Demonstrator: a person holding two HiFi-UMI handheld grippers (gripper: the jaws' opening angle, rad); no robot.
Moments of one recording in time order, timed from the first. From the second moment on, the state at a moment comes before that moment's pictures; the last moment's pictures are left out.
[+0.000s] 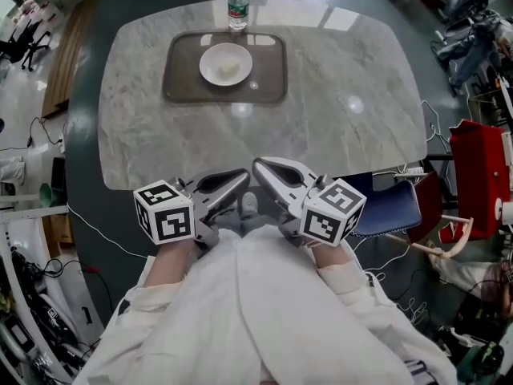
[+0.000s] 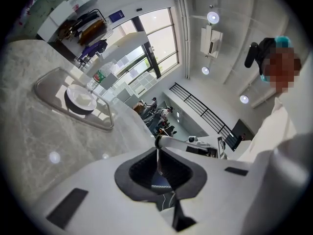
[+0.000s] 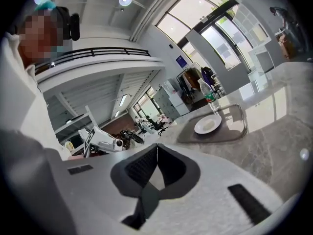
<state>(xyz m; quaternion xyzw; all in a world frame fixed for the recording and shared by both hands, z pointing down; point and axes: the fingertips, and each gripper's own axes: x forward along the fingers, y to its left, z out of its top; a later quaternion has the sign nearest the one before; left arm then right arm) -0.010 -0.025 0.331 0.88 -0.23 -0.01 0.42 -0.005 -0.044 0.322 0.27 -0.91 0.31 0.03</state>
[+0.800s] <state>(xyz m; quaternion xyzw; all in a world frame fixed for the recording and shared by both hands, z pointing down) -0.033 -0.039 0.321 0.90 -0.32 0.03 0.31 0.010 -0.053 0.304 0.31 -0.91 0.26 0.06</state>
